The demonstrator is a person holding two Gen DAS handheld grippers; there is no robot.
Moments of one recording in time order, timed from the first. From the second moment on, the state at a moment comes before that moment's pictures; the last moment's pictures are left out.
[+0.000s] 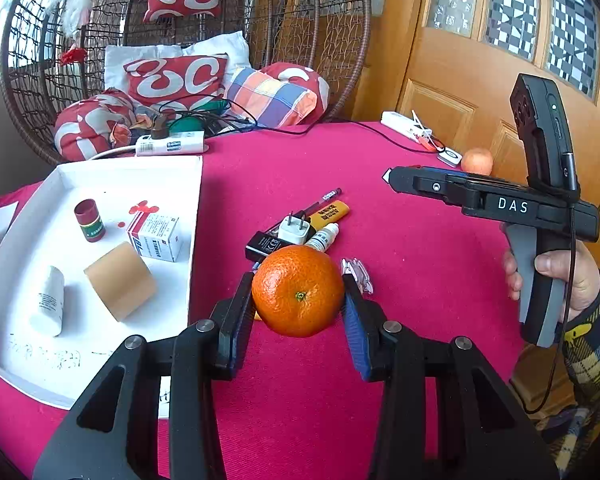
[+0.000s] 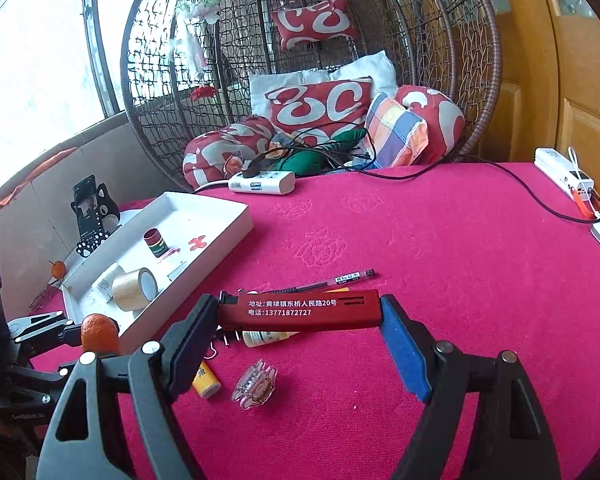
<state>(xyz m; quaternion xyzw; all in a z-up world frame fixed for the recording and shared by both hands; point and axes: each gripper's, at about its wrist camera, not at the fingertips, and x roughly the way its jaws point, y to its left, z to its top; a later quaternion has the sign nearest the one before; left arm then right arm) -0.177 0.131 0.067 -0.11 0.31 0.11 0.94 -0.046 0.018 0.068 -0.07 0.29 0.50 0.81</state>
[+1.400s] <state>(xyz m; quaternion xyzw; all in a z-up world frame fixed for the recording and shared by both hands) -0.256 0.136 0.121 -0.15 0.23 0.16 0.95 -0.106 0.003 0.127 -0.05 0.22 0.56 0.80</state>
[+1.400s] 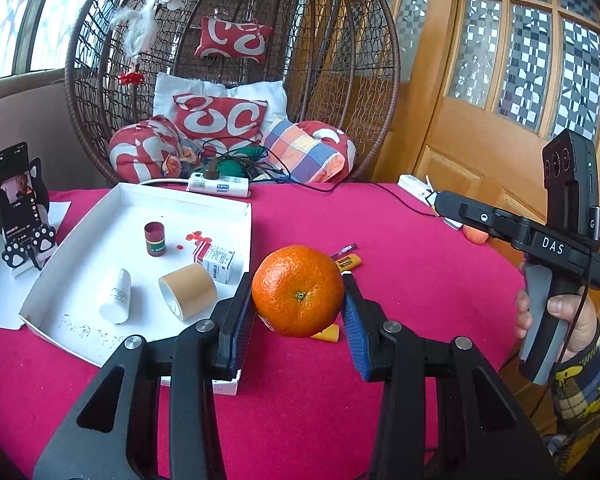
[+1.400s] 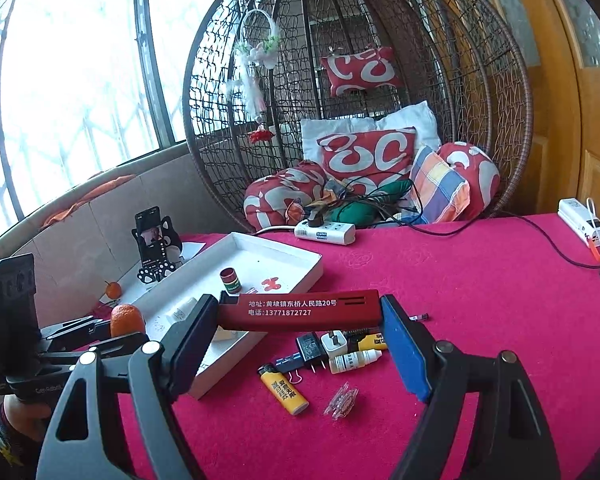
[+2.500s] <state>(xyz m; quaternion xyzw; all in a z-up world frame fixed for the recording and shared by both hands) -0.246 0.262 0.115 -0.18 0.23 0.25 0.92 -0.107 0.134 0.152 -0.07 0.21 0.63 0.75</state>
